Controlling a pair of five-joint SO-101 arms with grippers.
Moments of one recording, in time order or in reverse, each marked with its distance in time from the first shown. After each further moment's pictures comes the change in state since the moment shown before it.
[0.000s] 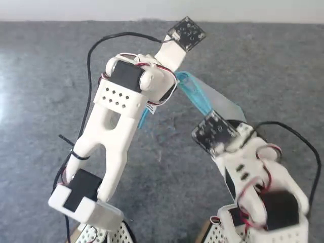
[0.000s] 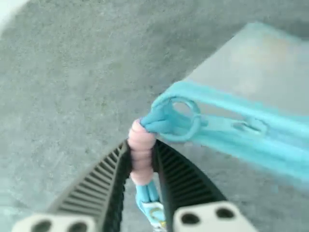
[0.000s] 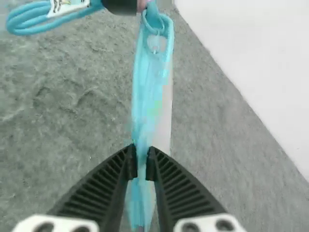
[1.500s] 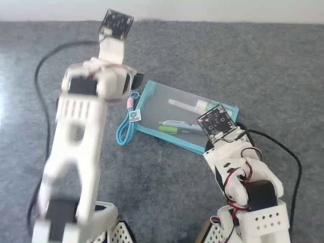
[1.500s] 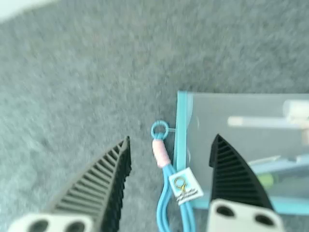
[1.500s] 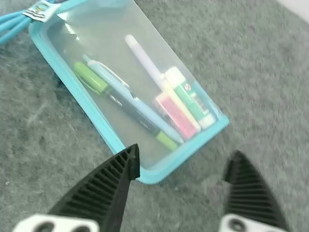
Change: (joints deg) left arm -15.5 -20.6 31.4 -24.4 10.1; right arm 0.6 -1.2 24.0 -10.5 -17.1
